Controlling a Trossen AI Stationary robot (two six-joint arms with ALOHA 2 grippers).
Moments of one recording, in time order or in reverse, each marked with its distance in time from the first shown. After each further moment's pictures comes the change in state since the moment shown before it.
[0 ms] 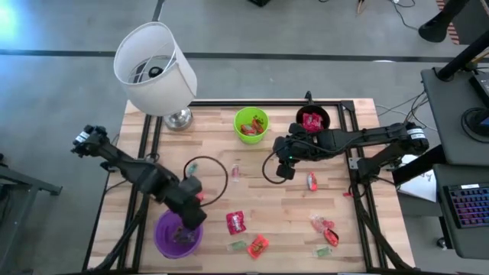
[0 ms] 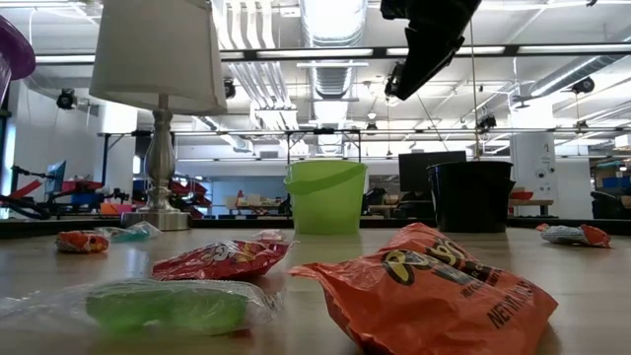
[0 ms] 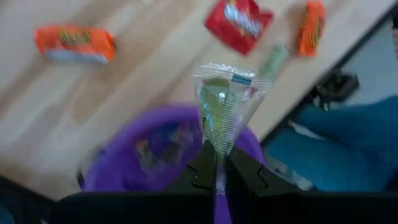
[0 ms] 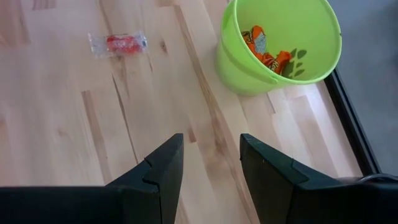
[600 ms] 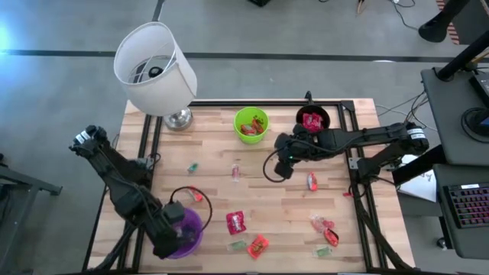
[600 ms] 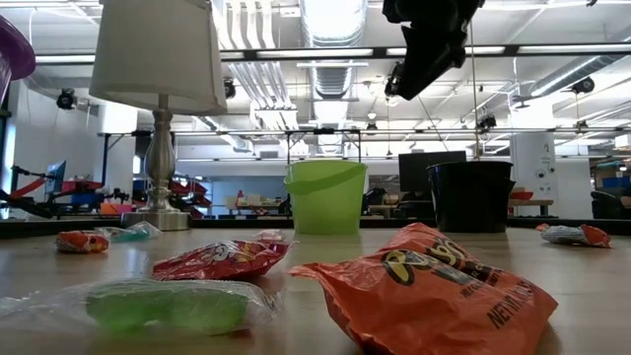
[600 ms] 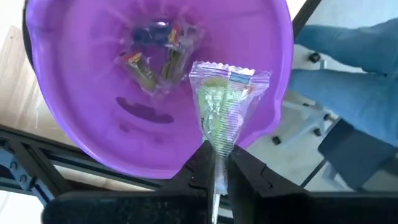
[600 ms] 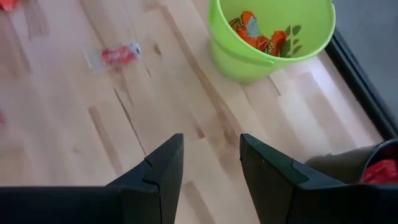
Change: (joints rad) left arm -0.255 0.000 -0.046 0.011 0.111 -0.018; right arm 0.001 0.000 0.012 -0.034 0.000 0.195
